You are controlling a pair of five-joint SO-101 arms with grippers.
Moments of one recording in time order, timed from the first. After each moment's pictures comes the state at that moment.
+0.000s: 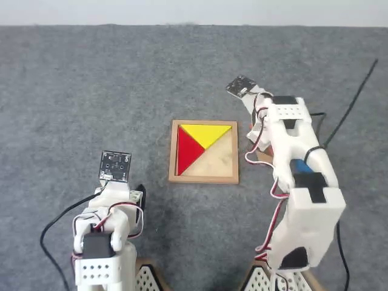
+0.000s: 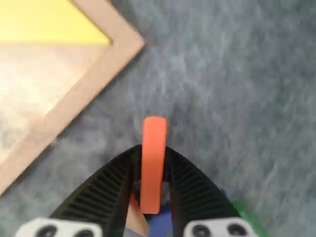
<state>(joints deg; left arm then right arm) -9.5 -103.1 96.9 72.0 -4.0 -6.2 21.7 6.2 59.9 41.2</state>
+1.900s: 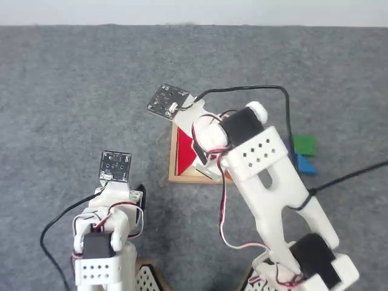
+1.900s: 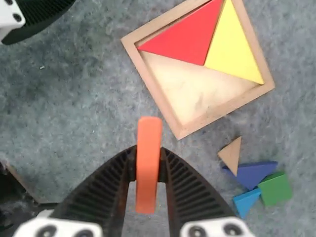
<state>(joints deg) -9.4 -103.1 96.9 72.0 -4.0 -37.5 -12.3 -3.3 100.6 26.1</state>
